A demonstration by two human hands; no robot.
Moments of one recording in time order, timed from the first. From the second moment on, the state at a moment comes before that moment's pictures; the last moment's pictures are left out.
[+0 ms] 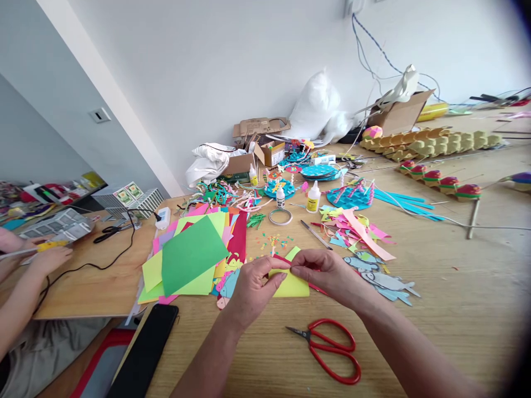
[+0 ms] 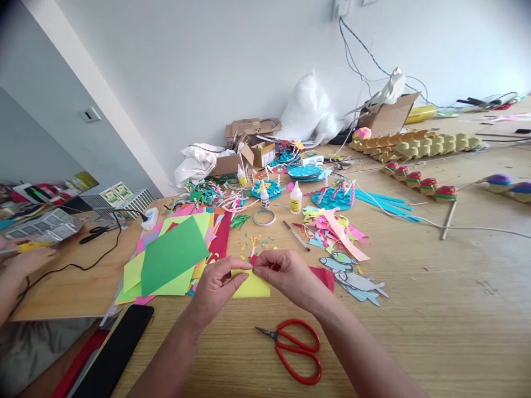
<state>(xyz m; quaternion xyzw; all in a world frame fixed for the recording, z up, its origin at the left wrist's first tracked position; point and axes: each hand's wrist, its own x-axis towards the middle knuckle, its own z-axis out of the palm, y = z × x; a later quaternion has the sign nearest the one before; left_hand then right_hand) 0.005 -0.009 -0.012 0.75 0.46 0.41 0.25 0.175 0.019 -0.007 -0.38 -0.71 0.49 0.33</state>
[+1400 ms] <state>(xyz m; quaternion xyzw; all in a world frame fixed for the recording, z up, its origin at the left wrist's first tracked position) 0.039 -0.006 -0.030 0.46 0.44 0.56 0.53 0.173 0.013 -0.017 -0.42 -0.70 0.39 0.43</state>
